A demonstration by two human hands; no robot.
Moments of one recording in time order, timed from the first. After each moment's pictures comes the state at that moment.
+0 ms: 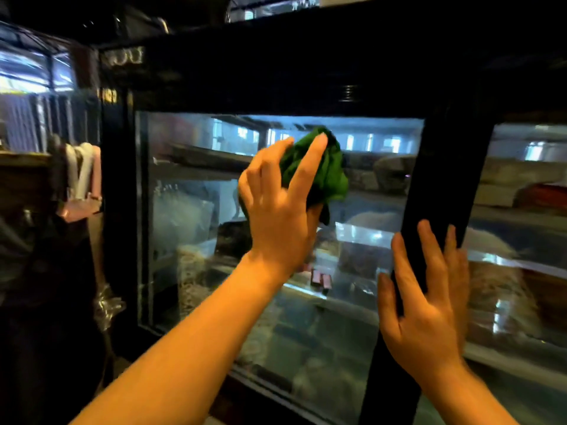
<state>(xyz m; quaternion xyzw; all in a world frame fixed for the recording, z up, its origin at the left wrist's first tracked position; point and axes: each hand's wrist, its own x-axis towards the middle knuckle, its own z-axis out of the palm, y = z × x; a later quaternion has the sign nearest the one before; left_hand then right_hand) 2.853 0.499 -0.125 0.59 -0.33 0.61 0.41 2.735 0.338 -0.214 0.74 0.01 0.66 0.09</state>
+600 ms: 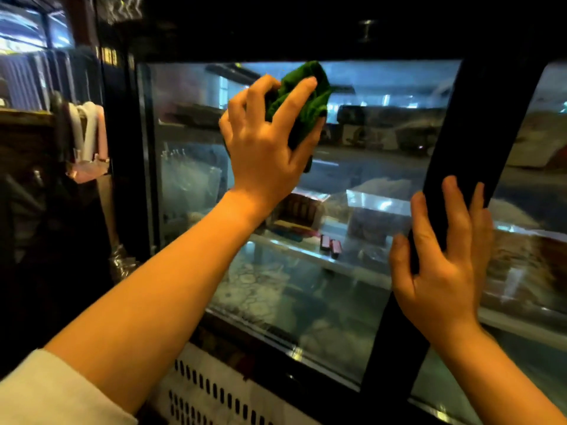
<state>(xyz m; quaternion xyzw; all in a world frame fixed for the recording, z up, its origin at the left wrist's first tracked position) 2.886 0.522 -0.108 0.62 -0.30 0.63 0.35 2.731 0.343 -0.212 0.75 0.01 0.65 0.08</state>
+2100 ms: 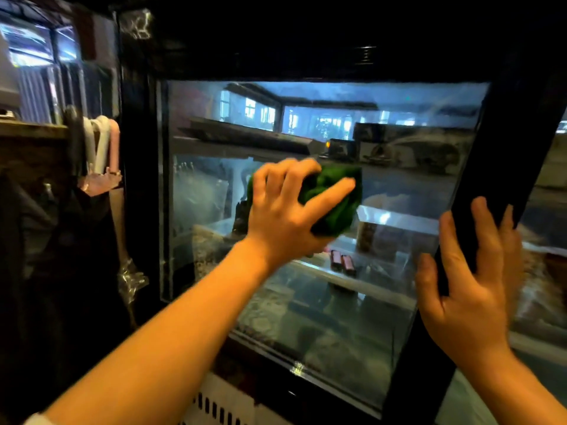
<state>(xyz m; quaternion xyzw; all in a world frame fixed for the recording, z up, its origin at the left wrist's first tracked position) 2.901 0.530 -0.161 0.54 -0.43 0.68 0.25 2.731 0.349 -0.212 0.75 0.00 0.66 0.07</state>
